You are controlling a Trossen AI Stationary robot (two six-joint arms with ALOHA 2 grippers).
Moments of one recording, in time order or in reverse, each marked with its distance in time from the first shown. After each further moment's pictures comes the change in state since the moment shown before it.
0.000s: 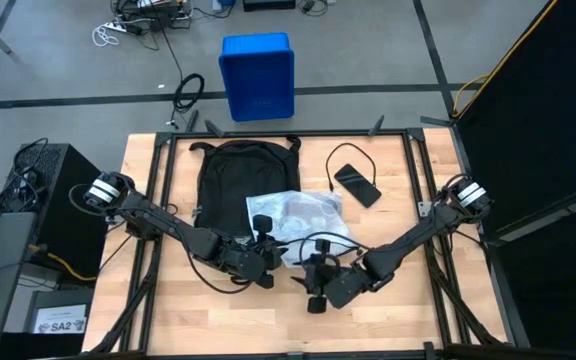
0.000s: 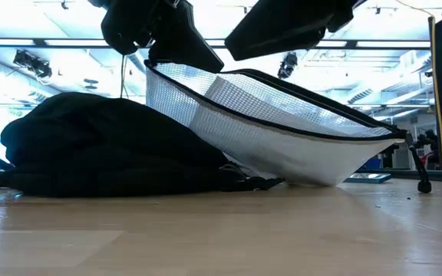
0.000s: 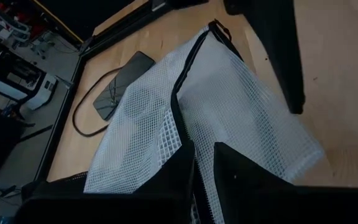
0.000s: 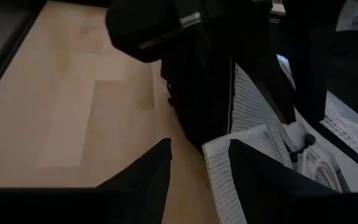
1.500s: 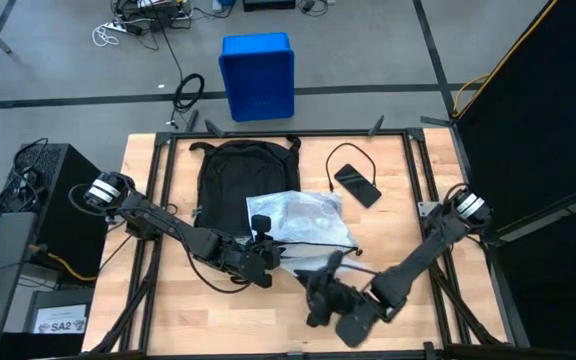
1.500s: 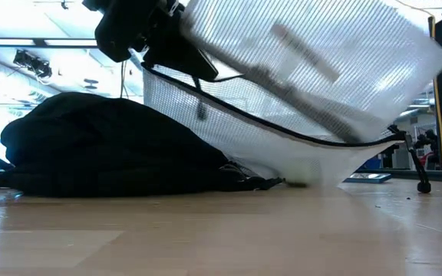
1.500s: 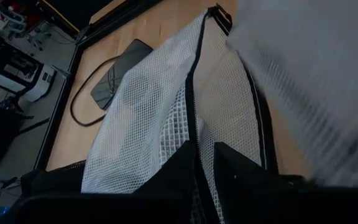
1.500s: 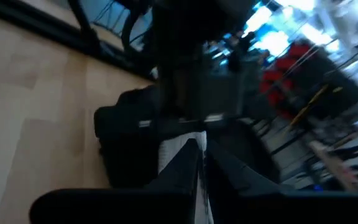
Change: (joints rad) left arm 0.000 0.001 0.000 -0.053 0.000 -0.030; right arm 0.179 0.067 0.284 -0.144 0.527 -0.352
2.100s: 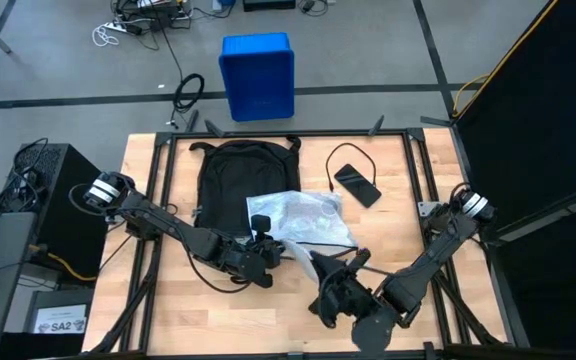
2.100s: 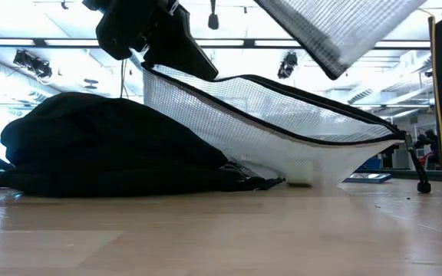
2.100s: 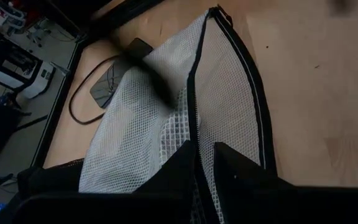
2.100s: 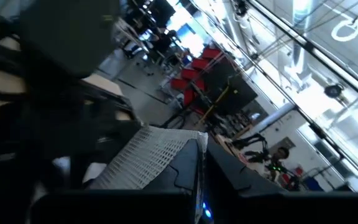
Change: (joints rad) left arm 0.000 0.000 0.000 -0.002 0.000 -0.024; right arm 0.014 -0.022 0.177 0.015 0.351 -0.339
